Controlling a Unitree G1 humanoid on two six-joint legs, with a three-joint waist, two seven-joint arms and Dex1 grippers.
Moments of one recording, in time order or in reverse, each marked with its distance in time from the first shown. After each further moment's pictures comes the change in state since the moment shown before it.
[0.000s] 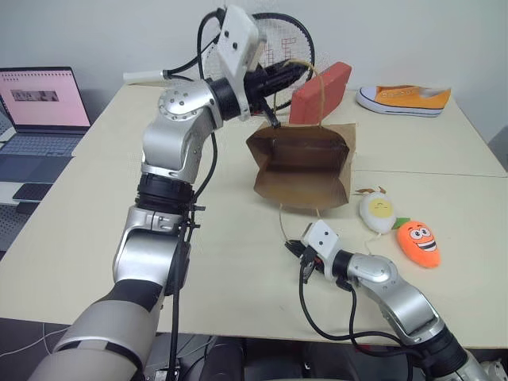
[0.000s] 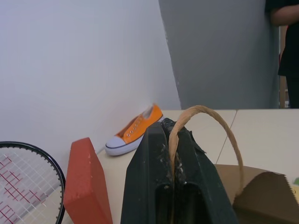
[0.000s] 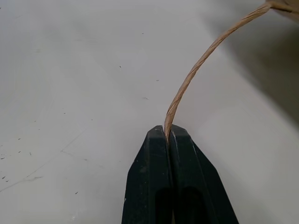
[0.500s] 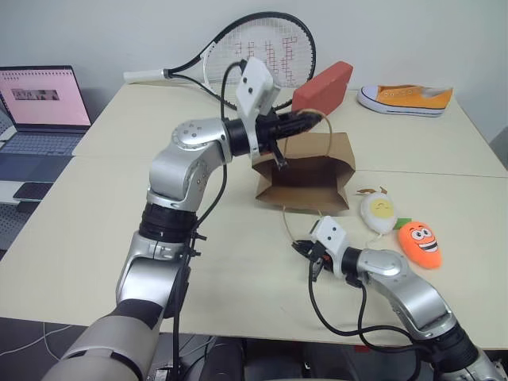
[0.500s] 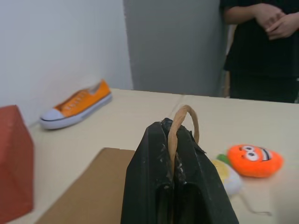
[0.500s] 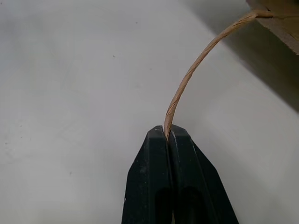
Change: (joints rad) left arm 0.177 -0.017 -0.034 -0.294 -0.124 0.319 -0.024; right arm -0.013 -0.074 -0.085 -0.056 0.057 0.125 0.082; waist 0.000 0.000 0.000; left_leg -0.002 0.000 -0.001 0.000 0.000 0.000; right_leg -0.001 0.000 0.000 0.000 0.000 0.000
